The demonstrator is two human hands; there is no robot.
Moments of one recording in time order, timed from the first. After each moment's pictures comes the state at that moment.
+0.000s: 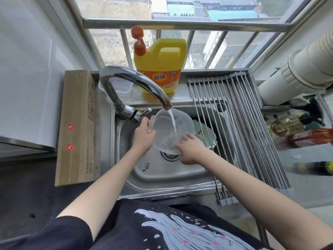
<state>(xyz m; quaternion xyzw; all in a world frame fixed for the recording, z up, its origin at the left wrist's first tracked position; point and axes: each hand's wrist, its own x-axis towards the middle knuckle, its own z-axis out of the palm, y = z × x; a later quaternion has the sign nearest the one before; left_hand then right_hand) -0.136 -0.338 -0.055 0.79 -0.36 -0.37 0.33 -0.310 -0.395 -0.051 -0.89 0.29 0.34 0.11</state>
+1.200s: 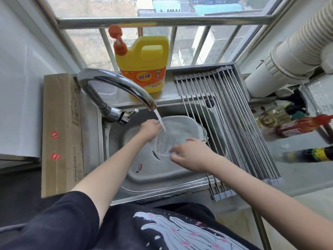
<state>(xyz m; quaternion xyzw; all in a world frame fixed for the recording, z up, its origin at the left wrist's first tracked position) -0.161 -0.396 -0.058 0.78 -0.42 -0.46 0.12 -0.333 -0.375 0.026 -0.87 0.36 0.24 0.25</state>
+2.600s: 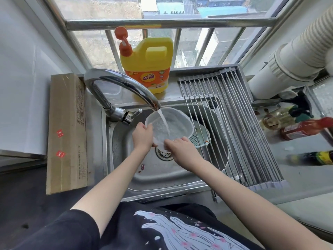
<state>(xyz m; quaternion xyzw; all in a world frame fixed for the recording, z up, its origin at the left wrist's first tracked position) -0.163 -0.356 -0.052 0.82 -0.25 -0.37 0.35 -0.317 -0.369 -0.043 -0.92 0.33 0.00 0.19</state>
